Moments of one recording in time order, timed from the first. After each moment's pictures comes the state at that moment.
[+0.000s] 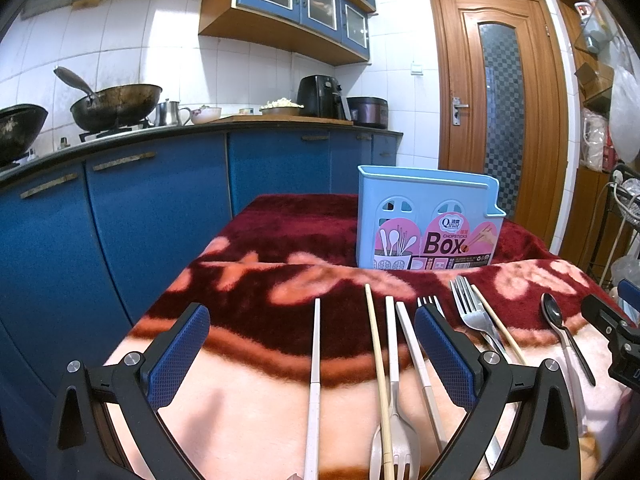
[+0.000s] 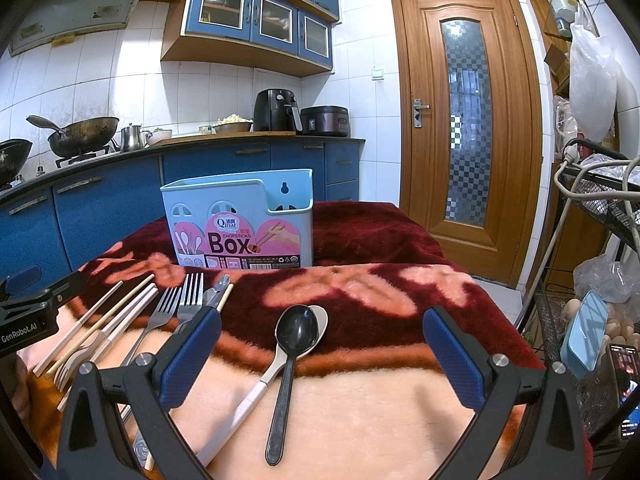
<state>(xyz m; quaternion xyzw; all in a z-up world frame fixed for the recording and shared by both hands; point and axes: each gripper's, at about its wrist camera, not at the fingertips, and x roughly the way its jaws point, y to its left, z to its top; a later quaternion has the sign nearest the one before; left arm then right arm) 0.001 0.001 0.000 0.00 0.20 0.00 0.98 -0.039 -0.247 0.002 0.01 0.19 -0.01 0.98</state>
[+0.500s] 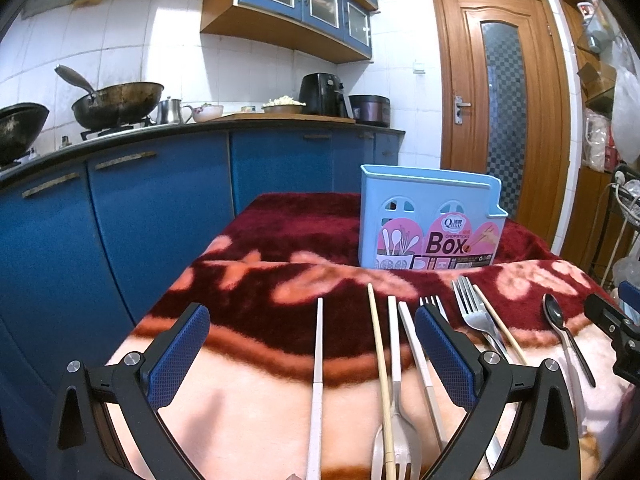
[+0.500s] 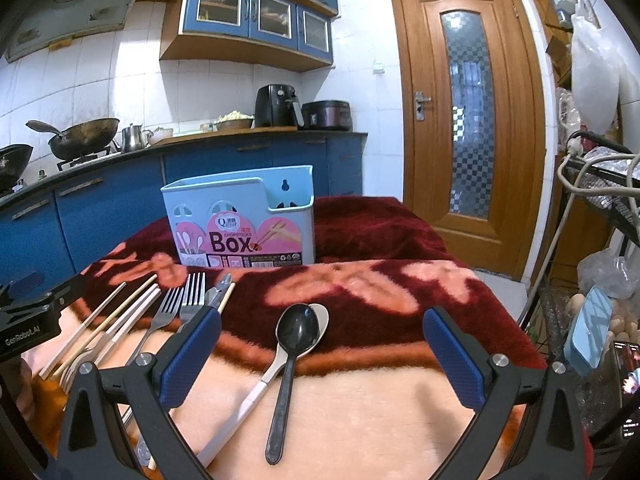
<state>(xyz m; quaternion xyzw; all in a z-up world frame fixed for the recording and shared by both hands) 0.002 0.006 0.004 0.00 0.20 0.00 0.98 -0.032 -0.253 0.007 0.03 0.21 0.00 0.98</state>
